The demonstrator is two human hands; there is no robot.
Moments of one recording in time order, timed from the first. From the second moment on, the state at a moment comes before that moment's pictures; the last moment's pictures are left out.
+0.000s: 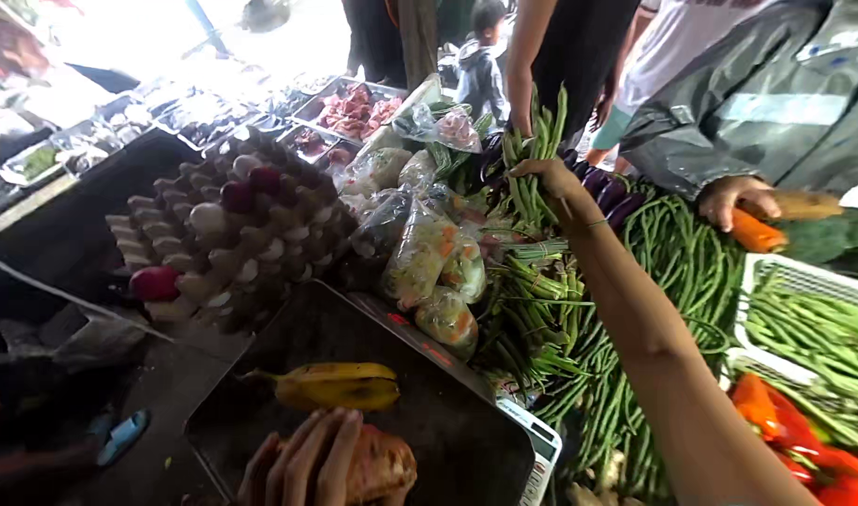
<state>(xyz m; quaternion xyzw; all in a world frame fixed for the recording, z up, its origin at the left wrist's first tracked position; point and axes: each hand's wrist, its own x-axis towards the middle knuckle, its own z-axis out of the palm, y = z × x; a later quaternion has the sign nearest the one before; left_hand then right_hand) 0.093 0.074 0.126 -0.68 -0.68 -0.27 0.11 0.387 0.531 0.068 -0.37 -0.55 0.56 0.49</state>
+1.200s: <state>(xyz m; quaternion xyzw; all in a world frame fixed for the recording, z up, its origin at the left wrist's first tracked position) -0.193 -0.058 -0.081 -0.25 -0.81 -0.48 -0.20 0.139 0.247 0.158 -0.32 -0.92 0.24 0.05</state>
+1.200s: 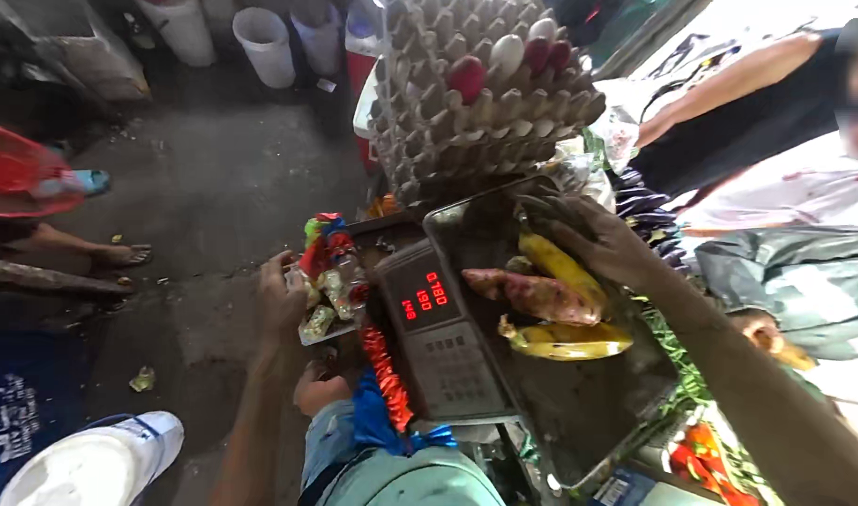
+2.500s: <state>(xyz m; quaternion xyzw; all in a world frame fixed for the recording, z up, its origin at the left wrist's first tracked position) -0.222 -0.153 0.034 -0.62 -0.49 -0.56 -0.25 -0.001 -0.131 0.028 -0.34 -0.65 0.54 0.41</state>
